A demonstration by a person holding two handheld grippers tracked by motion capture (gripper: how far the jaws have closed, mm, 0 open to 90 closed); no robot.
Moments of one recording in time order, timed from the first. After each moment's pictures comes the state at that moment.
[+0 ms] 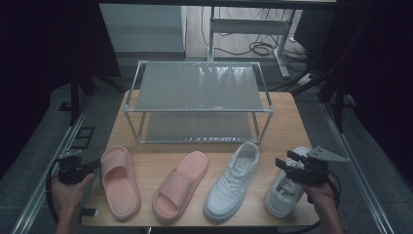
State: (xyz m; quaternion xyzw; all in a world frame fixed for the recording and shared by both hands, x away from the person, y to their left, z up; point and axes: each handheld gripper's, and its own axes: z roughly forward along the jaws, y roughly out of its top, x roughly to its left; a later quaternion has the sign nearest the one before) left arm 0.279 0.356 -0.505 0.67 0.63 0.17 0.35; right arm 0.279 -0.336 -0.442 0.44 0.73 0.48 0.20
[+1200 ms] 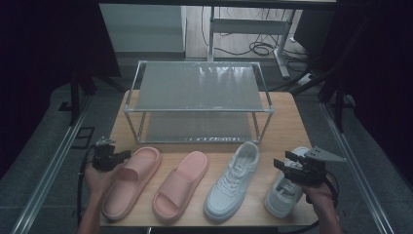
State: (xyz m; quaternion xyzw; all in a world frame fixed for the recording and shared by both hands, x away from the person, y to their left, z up) left arm 0.322 0.282 -0.503 0.72 0.57 0.14 0.37; right arm 0.280 -0.332 -0.445 0.43 0.74 0.48 0.19
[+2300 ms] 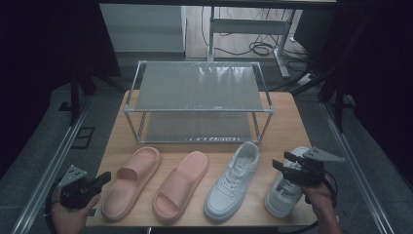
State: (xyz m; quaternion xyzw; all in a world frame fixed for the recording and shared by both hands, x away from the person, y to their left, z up) left arm 0.201 0.301 -0.471 0.71 0.54 0.20 0.41; right arm 0.279 -0.329 -0.445 0.43 0.74 0.47 0.19
